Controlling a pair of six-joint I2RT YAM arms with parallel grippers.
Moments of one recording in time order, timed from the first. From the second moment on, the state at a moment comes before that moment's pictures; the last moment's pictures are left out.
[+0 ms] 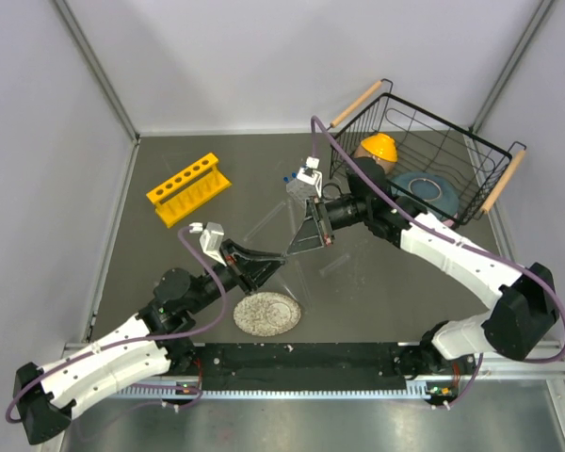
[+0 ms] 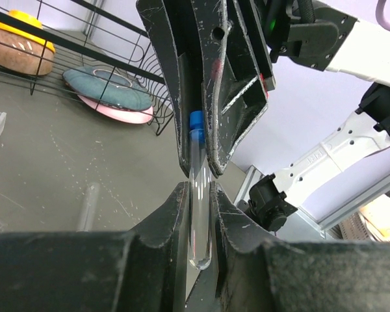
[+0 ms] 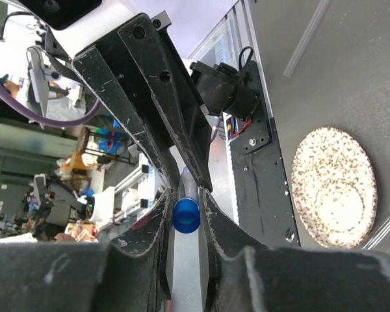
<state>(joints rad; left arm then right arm) -0.91 0.55 0.35 0.41 0.10 -0.62 0.70 1.37 1.16 -0.21 -1.04 0.58</state>
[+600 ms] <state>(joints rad) -0.91 0.55 0.41 0.16 -0.02 -0.65 0.57 1.46 1.26 -0.27 -1.05 0.47</state>
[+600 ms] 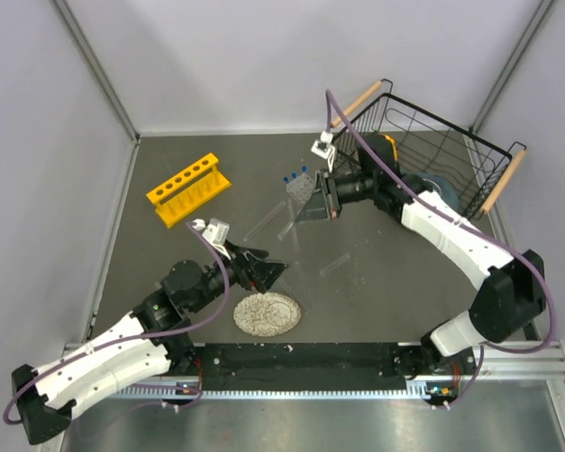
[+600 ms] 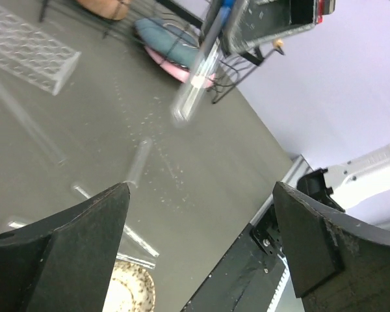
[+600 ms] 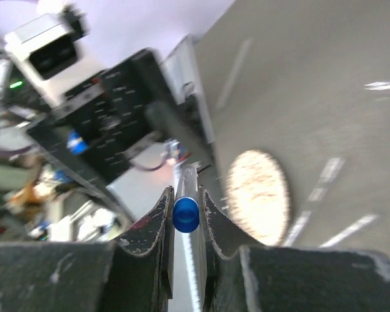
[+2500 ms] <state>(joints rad) -0.90 0.30 0.47 -0.57 -0.41 -0.71 0.55 2.22 1.97 -0.53 -0.21 -0.18</state>
